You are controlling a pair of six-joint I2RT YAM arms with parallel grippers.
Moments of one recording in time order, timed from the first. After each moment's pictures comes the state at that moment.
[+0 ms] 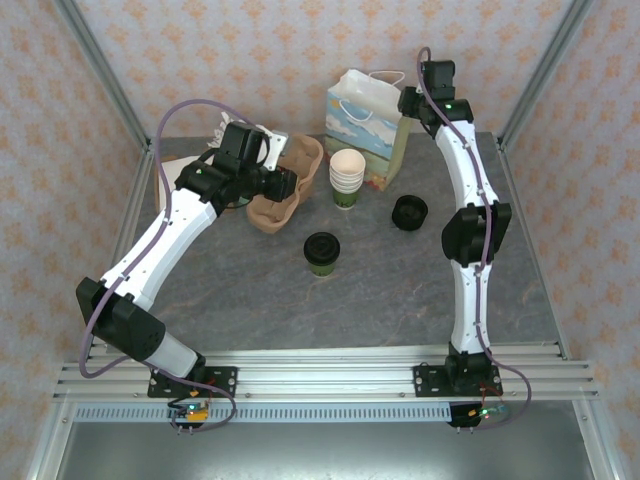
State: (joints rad) left arm -0.40 1.52 1.60 -0.82 0.14 -0.12; right arm 0.13 2.33 2.53 -0.76 0.00 0.27
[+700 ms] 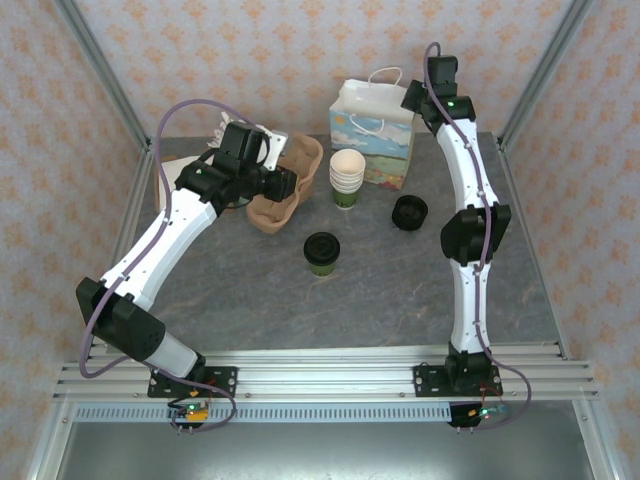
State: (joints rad) left arm -0.40 1.52 1.60 -0.82 0.14 -0.12; right arm 0.13 2.34 2.60 -0.80 0.10 0.41
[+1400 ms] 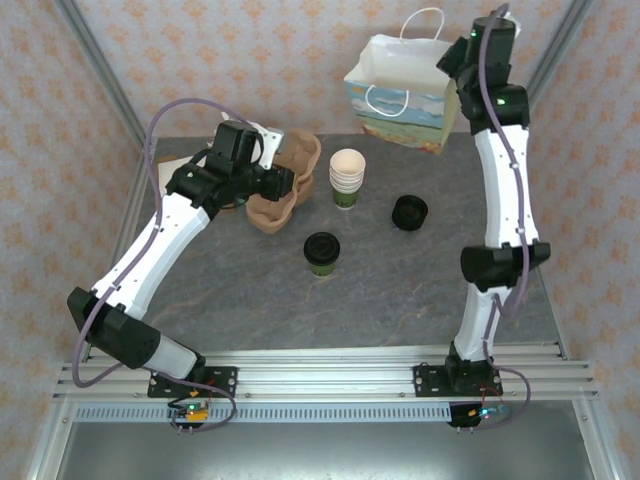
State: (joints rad) left arm -0.40 1.47 1.60 -0.82 0.14 -0.13; right arm 0.13 1.95 2.56 -0.85 0.25 0.52
